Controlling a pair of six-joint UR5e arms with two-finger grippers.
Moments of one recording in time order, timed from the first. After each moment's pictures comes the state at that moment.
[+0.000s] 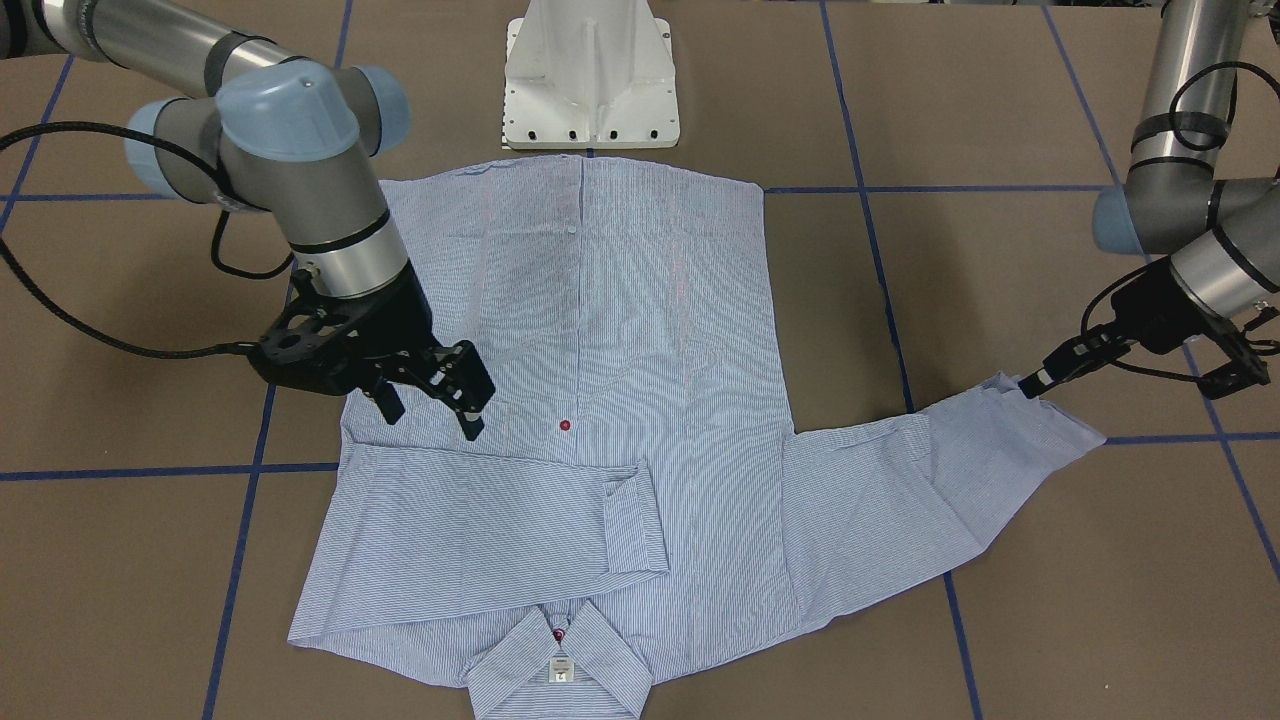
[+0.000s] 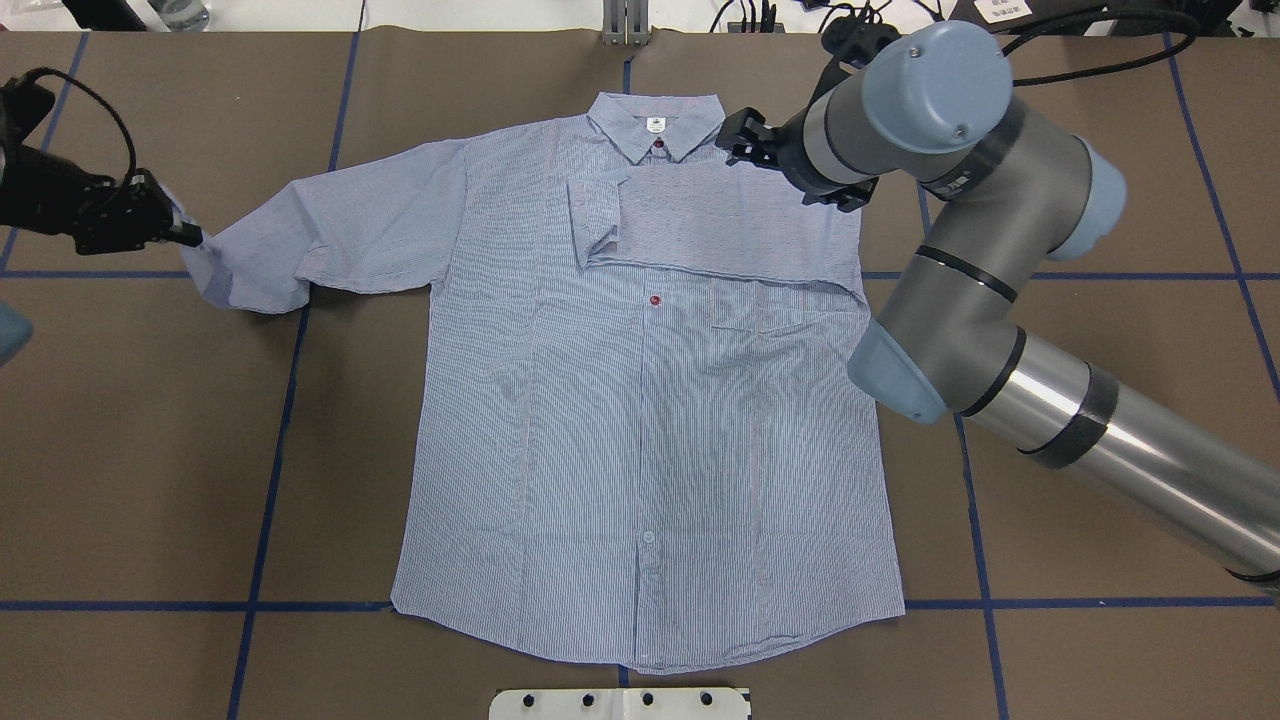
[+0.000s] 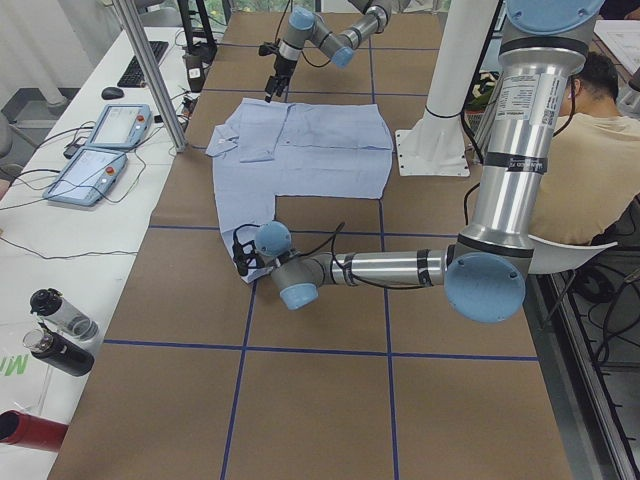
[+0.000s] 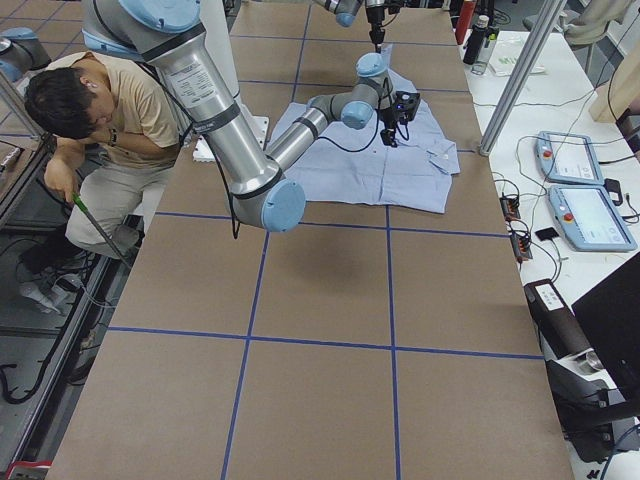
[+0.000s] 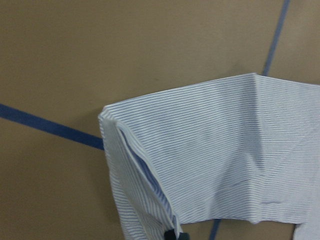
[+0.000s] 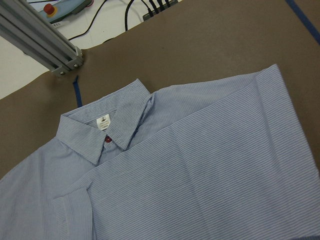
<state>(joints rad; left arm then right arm) -1.12 -1.87 -1.35 -2.68 -2.44 -1.48 0.79 -0.98 1.67 -1.28 1.78 1.48</state>
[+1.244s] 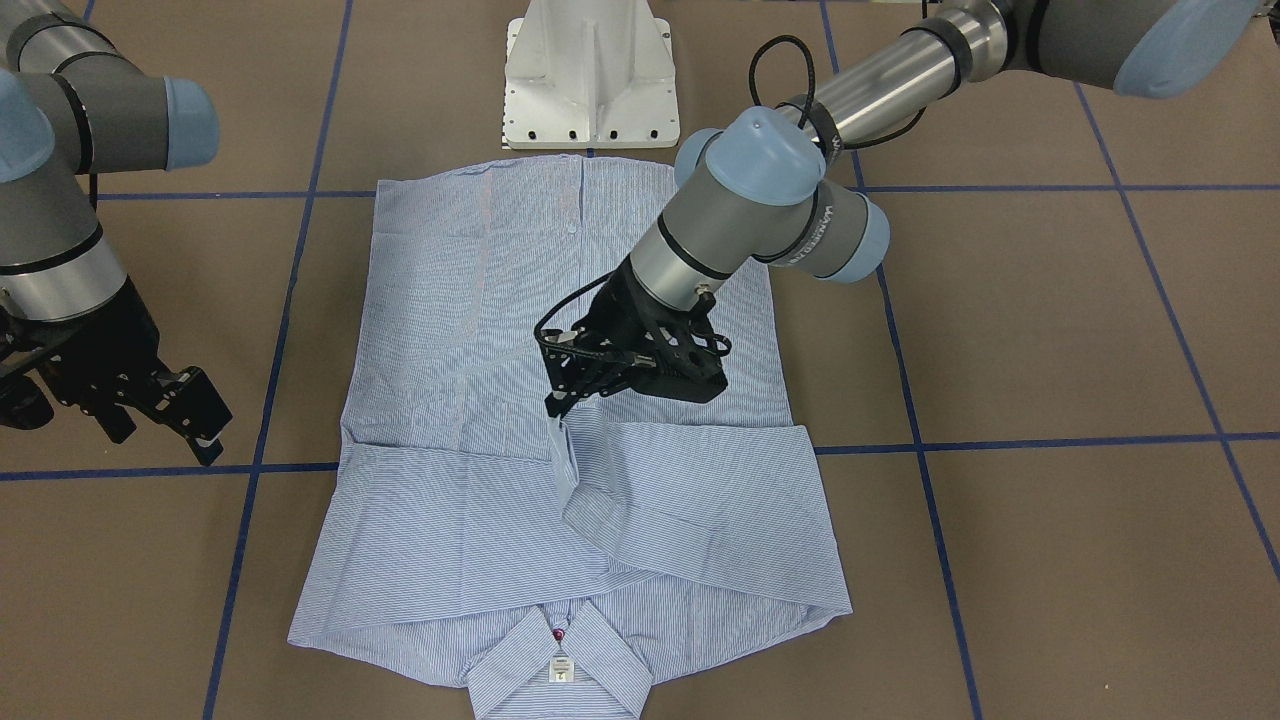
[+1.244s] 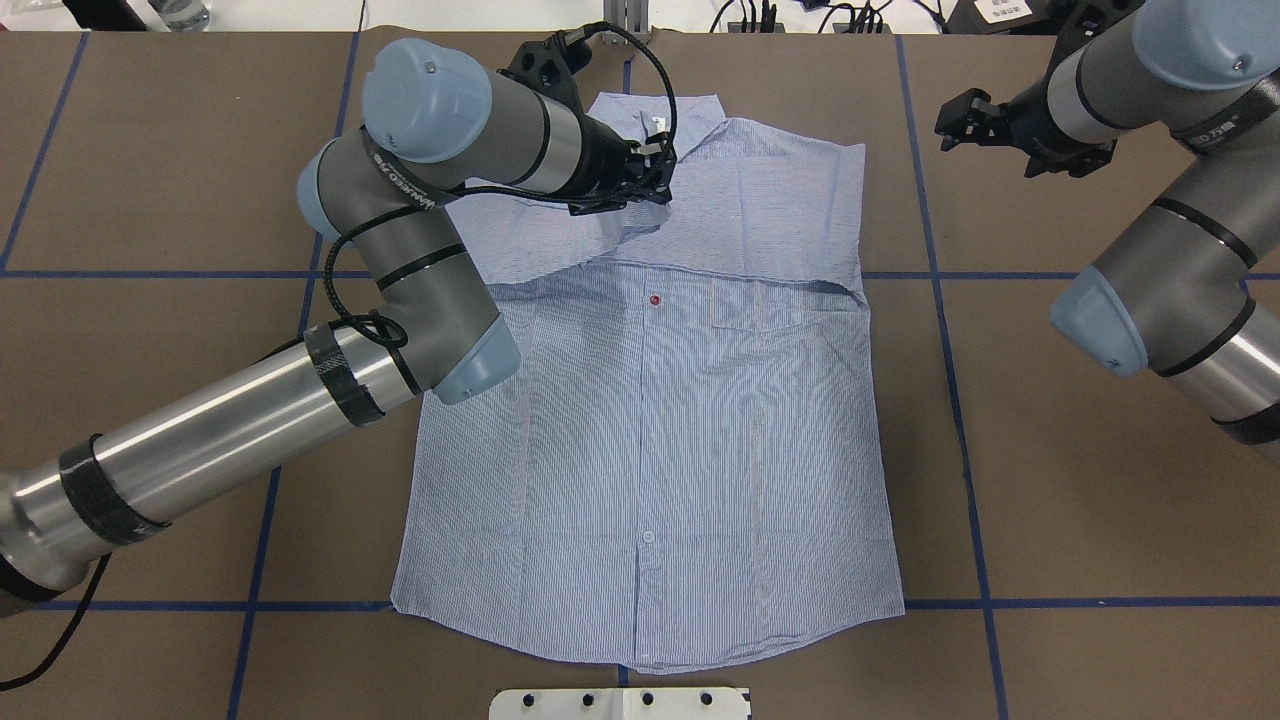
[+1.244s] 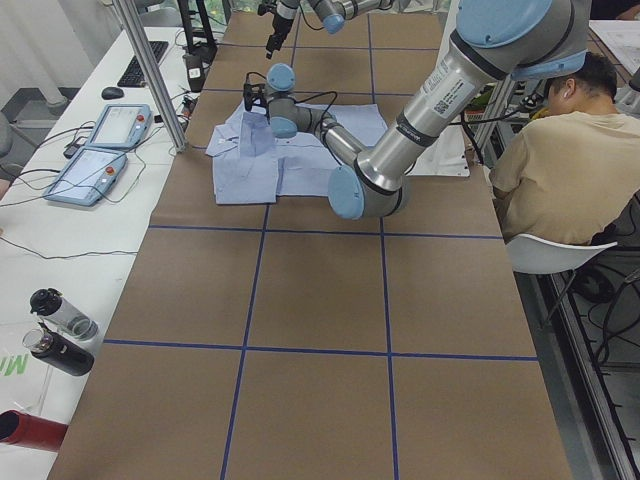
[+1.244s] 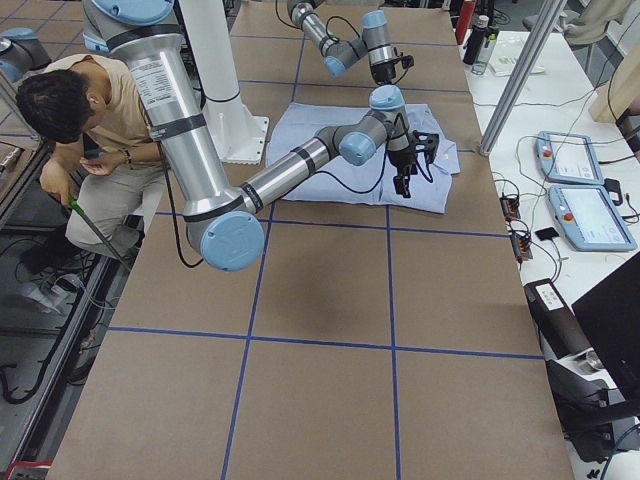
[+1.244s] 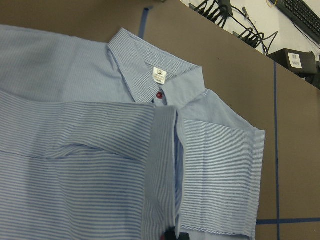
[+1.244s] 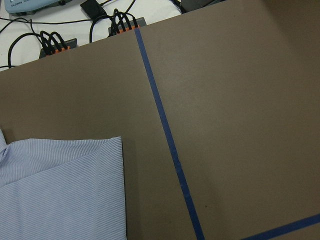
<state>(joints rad) -0.68 -2.48 -1.27 -2.39 -1.92 -1.56 0.98 -1.20 1.76 -1.36 1.88 1.19</state>
